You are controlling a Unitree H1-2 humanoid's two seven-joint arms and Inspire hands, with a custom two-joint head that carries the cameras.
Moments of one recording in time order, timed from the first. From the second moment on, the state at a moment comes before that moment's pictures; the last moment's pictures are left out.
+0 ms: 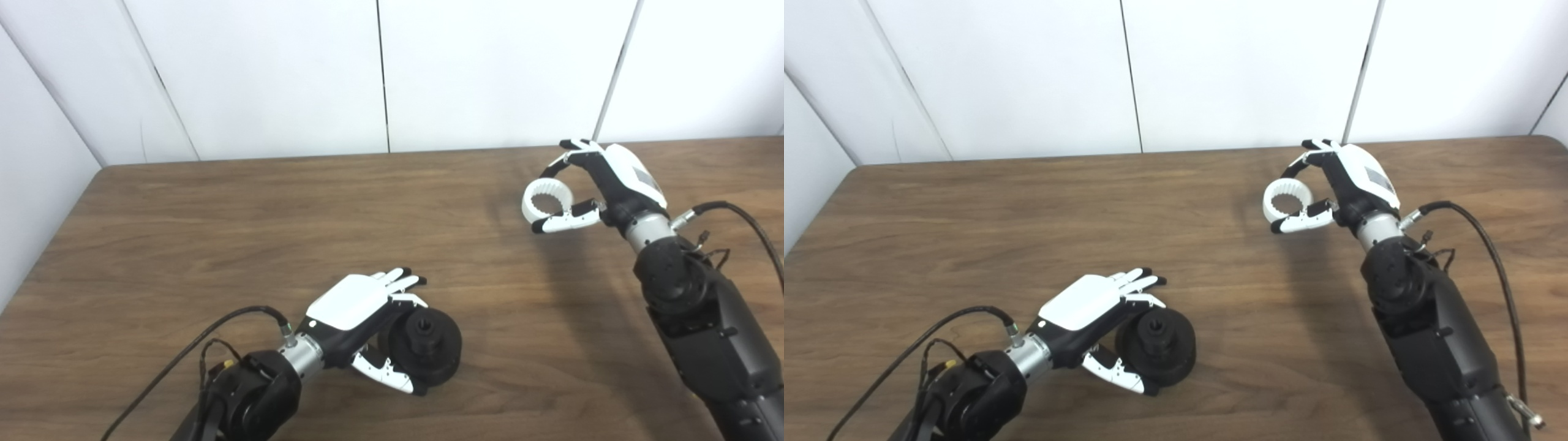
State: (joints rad) left arm -0.15 0.34 -0.42 -0.25 0.79 -0.01 -0.43; right arm -0.41 -0.39 0.19 -0.11 -0.58 0.35 0.15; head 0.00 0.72
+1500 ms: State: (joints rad) left arm -0.15 0.32 -0.42 -0.25 0.81 0.00 -0.44; right arm -0.23 -0.30 0.27 -0.63 -0.72 0.39 0.48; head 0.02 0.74
